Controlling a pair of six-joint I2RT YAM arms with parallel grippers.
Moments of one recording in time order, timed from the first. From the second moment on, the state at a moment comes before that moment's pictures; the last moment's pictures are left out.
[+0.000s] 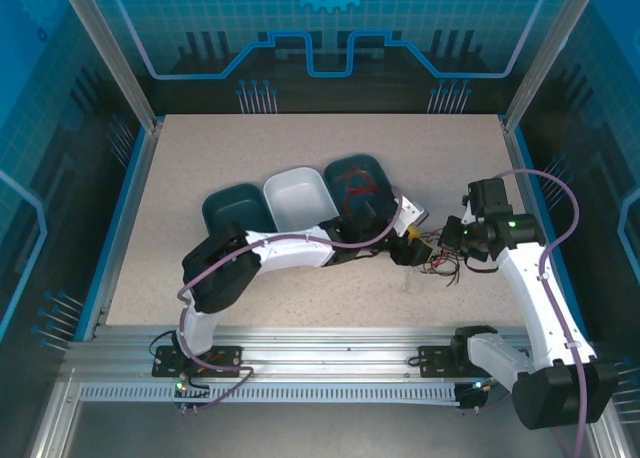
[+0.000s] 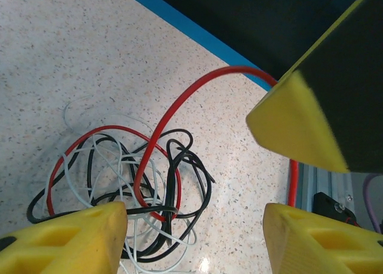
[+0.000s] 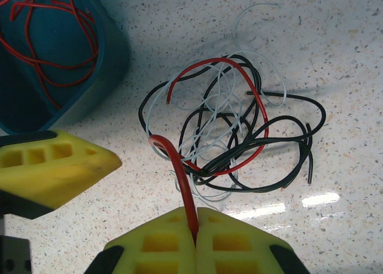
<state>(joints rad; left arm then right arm) -0.97 1.99 1.35 0.18 0.33 -0.34 0.06 1.02 0.99 -1.11 -0.11 0.46</state>
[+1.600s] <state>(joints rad) -0.97 2.26 1.57 0.18 0.26 -0.61 0.06 0.97 1.77 -1.26 0.02 0.33</state>
